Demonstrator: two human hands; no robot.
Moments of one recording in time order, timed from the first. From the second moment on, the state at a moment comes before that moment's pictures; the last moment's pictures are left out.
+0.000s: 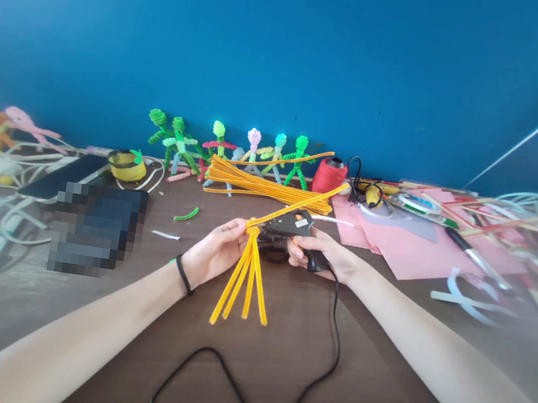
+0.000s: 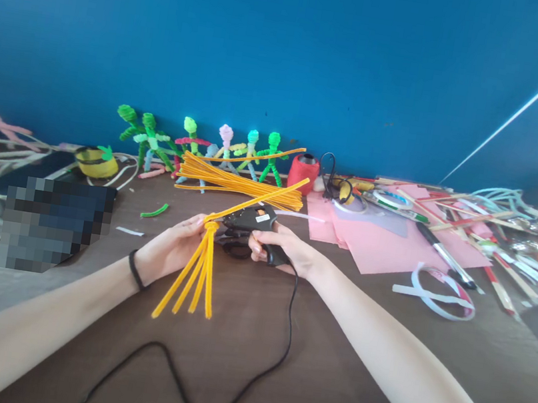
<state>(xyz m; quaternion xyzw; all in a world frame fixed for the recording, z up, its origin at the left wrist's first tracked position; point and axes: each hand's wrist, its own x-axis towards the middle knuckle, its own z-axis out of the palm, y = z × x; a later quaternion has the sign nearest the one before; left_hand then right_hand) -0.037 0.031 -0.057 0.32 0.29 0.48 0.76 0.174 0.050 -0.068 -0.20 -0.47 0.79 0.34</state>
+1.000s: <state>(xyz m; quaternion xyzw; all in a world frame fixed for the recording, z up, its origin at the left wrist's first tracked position) -0.040 0.030 -0.055 0.29 0.29 0.45 0.79 0.154 0.046 -0.065 -0.42 -0.44 0.65 0.46</state>
